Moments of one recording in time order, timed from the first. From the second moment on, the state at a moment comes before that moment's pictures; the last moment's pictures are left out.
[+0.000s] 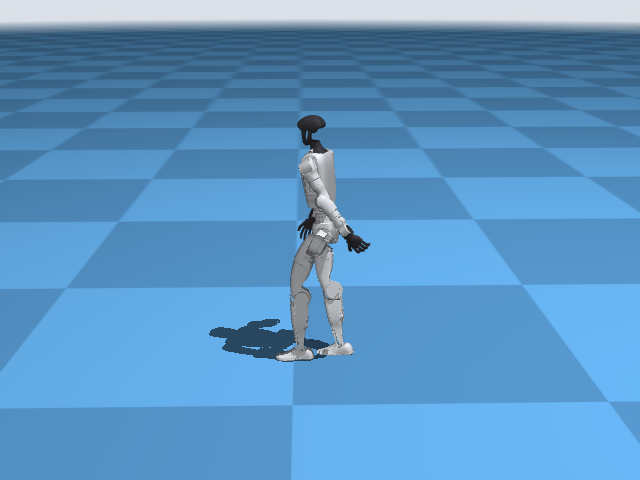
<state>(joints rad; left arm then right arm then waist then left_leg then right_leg) 0.42 0.05 0.57 1.70 0.58 0.01 -0.31 -0.17 -0.18 -0.17 1.24 -0.56 -0.10 0.07 -0.11 -0.06 -0.01 -0.40 0.06 0.27 0.28 0.04 0.00 -0.02 0.18 0.11 0.08 -0.06 -0.26</state>
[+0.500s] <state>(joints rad) -0.17 0.31 0.53 1.52 0.16 -0.10 -0.28 0.13 -0.13 -0.31 1.68 -0.67 0.00 0.26 -0.23 0.04 -0.05 -0.10 0.06 0.17 0.11 -0.10 0.07 -0.42 0.09 -0.21 0.73 0.16 -0.01</state>
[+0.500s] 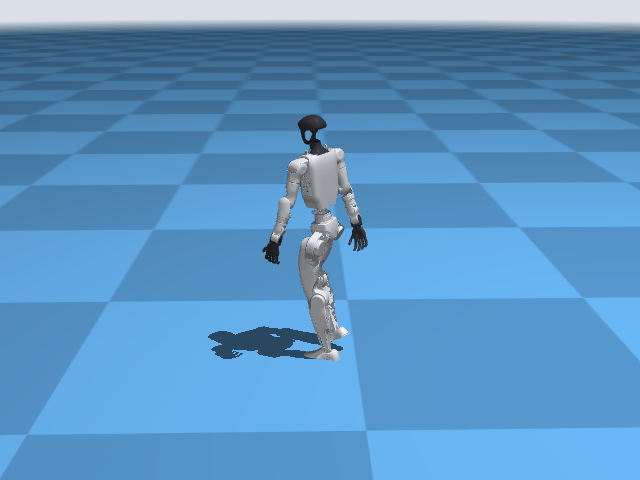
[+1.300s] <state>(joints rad) 0.41 0.10 0.55 1.70 0.69 -0.03 -0.31 -0.13 -0.15 -0.18 1.24 -0.57 -0.09 0.07 -0.15 -0.07 -0.05 -0.32 -0.07 -0.21 0.13 0.04 -0.04 -0.04 0.31 0.34 0.16 0.13 -0.26</state>
